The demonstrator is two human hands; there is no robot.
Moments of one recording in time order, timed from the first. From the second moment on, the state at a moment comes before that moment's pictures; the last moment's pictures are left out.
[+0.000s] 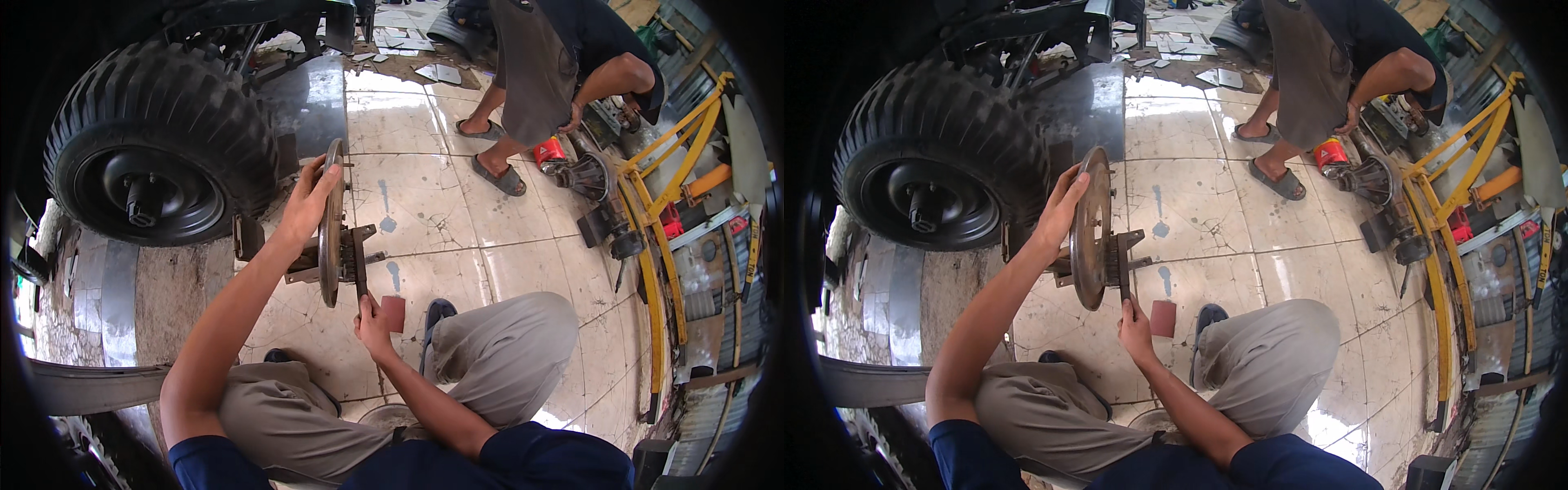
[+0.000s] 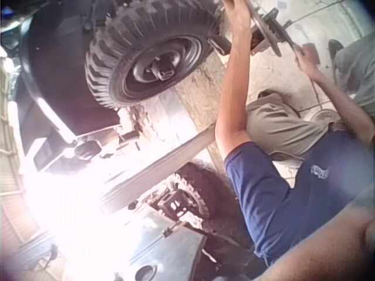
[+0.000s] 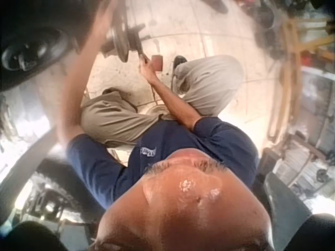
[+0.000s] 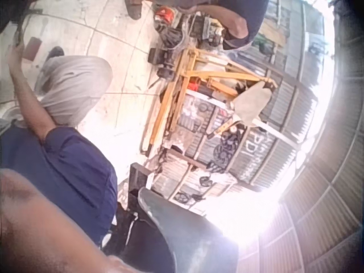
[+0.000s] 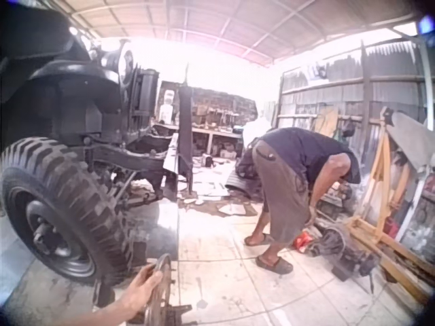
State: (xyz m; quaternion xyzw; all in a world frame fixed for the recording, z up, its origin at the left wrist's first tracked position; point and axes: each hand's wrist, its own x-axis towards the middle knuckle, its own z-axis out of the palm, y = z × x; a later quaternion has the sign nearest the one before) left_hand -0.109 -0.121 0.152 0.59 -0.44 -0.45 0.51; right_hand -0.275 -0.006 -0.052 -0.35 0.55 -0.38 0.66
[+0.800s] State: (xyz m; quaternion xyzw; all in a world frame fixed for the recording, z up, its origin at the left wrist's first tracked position) left_hand -0.110 -0.122 0.153 0.63 -0.45 -0.45 0.45; right_hand -0.280 -0.004 -0.069 -0.37 0.57 -0.37 0.63
